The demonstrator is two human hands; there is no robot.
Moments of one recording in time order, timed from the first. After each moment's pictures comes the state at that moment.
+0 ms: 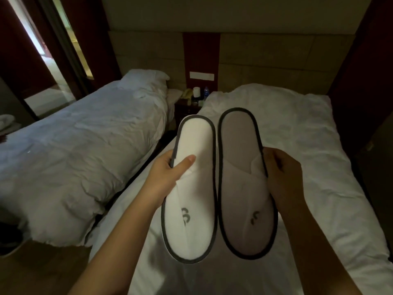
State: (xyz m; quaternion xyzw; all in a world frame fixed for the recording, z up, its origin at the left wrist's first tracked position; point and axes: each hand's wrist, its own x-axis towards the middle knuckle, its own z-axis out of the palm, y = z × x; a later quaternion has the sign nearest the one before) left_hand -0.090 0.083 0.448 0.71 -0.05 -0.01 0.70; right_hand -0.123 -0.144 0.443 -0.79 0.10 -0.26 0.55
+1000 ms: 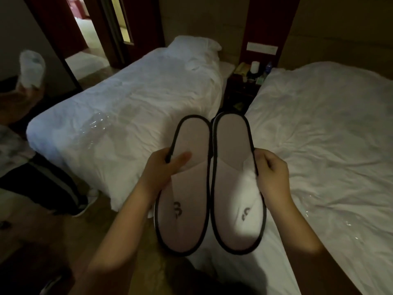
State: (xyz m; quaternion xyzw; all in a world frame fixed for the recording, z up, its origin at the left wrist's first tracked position) left_hand -0.013 0.554 0.405 0.80 0.04 0.01 0.60; right_hand -0.024 0.322 0.385 -0.76 0.06 -0.16 0.62
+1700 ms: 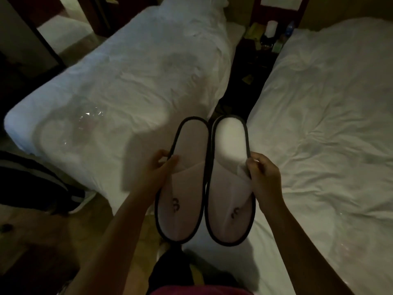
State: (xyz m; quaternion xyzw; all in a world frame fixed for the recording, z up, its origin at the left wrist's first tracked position) left_hand 0.166 0.624 0.323 0.76 0.15 -0.10 0.63; right_hand 0.152 0.387 0.296 -0.77 0.16 -0.08 0.60
